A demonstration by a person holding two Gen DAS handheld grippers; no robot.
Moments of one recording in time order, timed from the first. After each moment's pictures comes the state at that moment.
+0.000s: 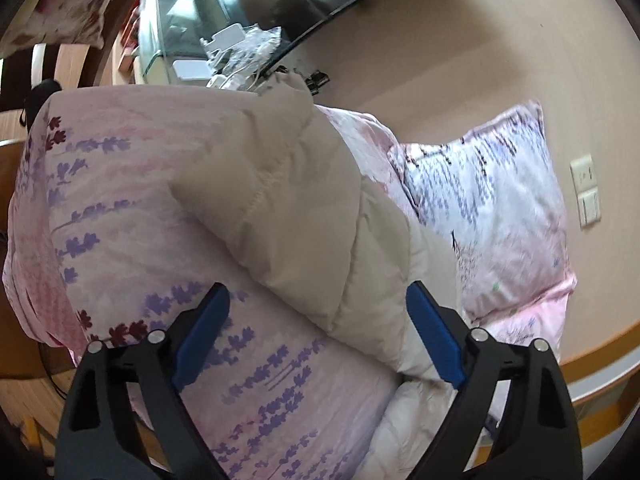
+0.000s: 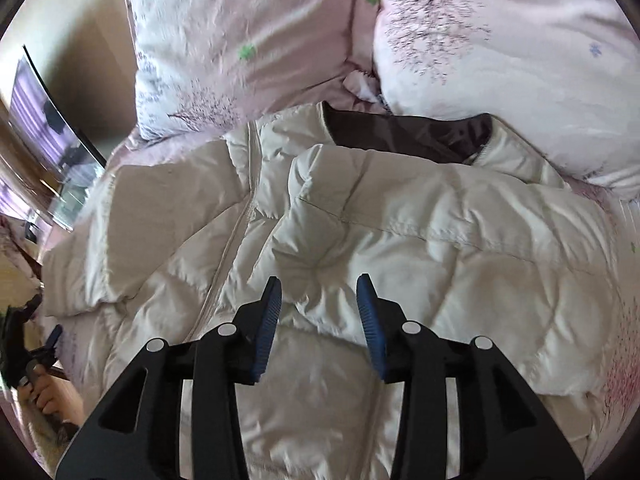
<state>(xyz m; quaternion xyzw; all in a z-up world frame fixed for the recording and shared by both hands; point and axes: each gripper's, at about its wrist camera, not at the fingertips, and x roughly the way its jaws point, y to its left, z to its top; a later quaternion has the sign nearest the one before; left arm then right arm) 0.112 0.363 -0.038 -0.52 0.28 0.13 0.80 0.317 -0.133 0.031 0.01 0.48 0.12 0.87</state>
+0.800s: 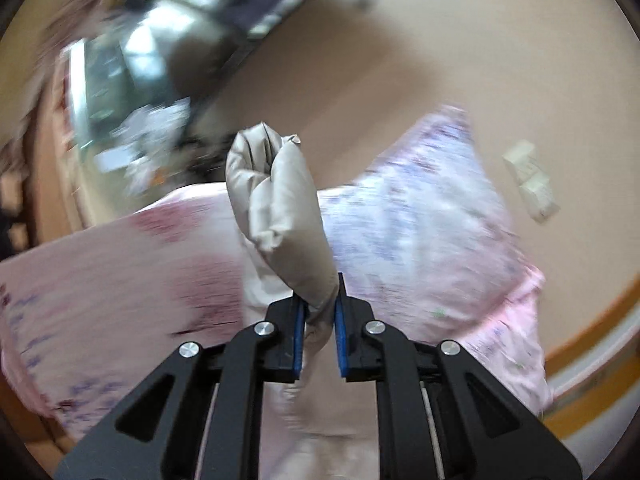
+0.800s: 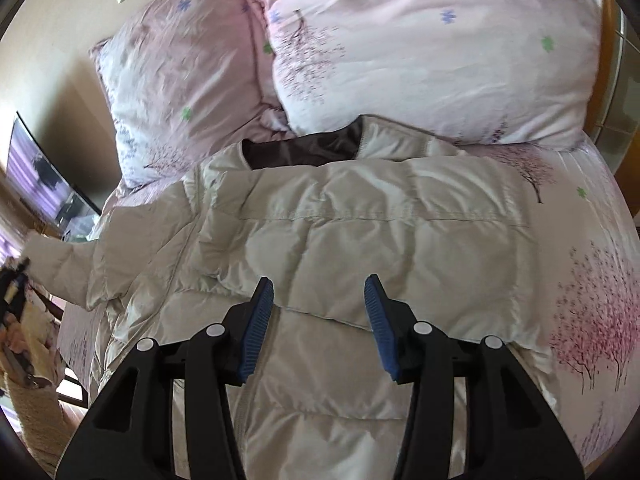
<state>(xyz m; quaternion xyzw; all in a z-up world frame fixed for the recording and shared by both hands) 0.176 0.329 0.100 -0.42 0.21 0.08 0.88 0.263 -0.249 0.056 0.08 0.44 0.08 0.89</state>
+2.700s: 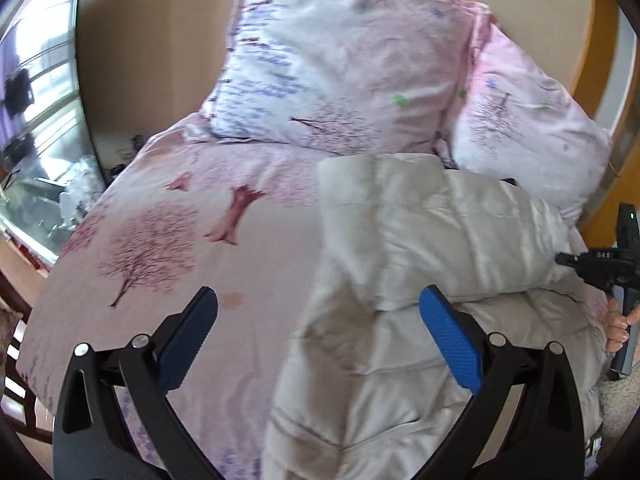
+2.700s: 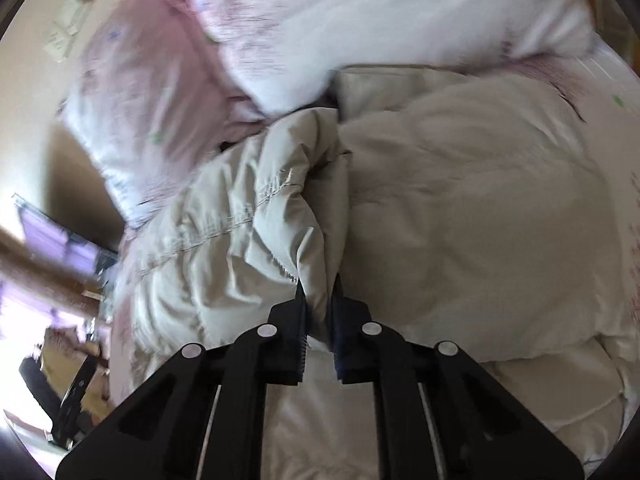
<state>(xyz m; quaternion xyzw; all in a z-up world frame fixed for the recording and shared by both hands) 0.205 0.160 0.041 -0.10 0.39 0.00 0.92 0.309 -0.268 -0.002 0.22 0.48 0.07 0.85</state>
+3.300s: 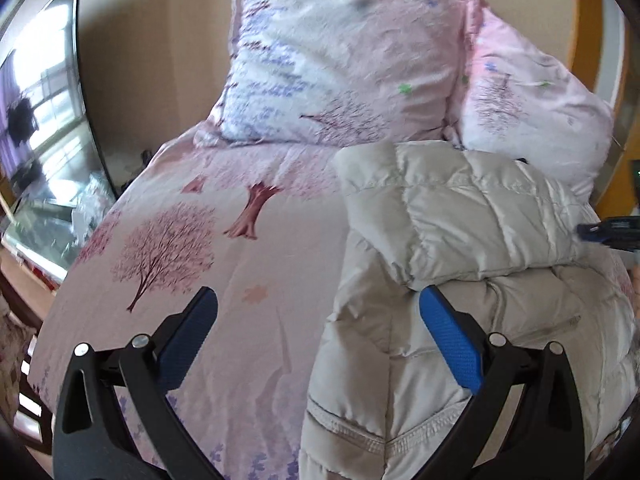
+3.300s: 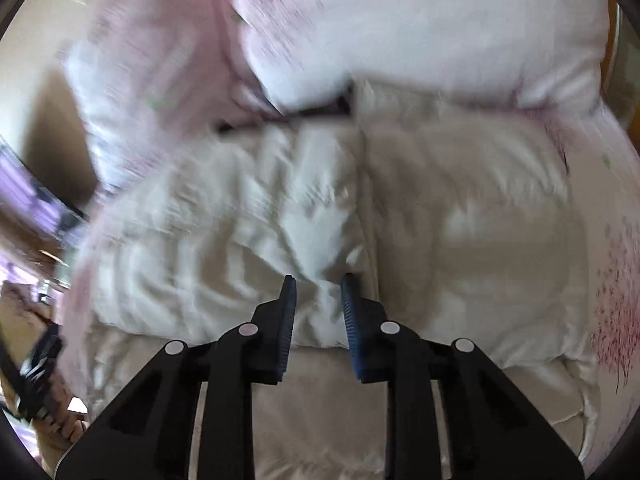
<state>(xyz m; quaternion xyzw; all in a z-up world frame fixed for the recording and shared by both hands) 0.189 0.157 0.026 -0.04 0.37 0.00 0.93 0.313 -0.242 0.006 0.11 0.50 0.05 0.86</state>
